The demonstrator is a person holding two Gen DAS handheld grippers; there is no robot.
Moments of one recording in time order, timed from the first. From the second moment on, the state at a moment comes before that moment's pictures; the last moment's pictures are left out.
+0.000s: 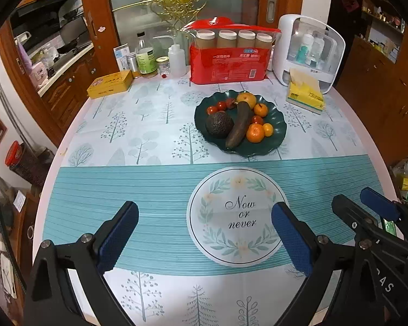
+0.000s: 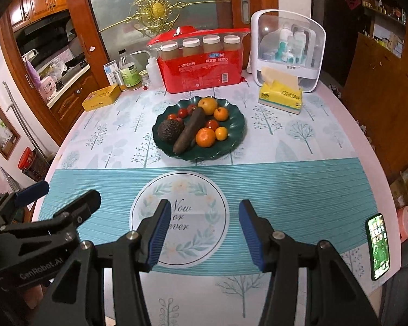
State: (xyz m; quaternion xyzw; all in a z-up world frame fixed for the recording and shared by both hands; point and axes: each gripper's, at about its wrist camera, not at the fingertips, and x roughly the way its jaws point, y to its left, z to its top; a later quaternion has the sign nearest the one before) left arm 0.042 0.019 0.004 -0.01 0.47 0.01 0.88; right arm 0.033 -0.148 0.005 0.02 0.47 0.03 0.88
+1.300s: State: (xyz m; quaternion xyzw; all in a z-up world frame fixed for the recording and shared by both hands) left arm 0.017 0.004 0.003 -0.01 0.49 0.02 0.87; right arm 0.017 -0.169 0.000 0.03 0.48 0.05 0.87
